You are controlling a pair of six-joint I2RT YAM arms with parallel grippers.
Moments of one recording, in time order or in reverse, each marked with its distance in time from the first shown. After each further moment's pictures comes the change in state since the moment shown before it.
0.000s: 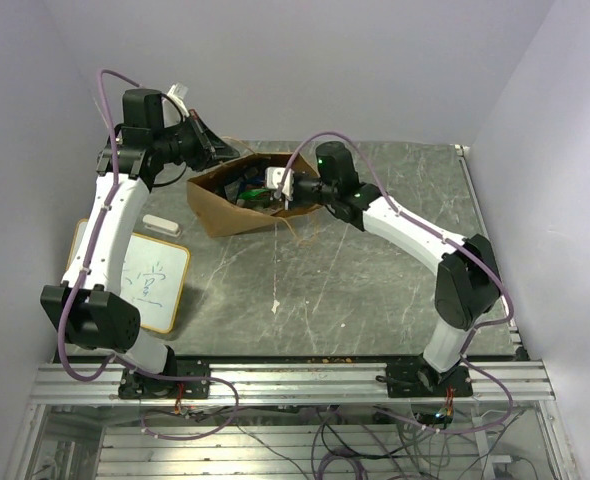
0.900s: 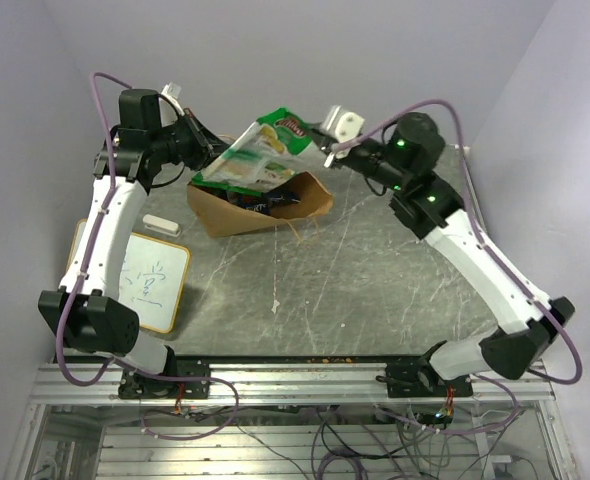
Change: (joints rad) left arm 0.004 -0.021 -0.009 0.009 -0.038 -0.055; right arm 0.006 -0.346 0.130 0.016 0.158 0.283
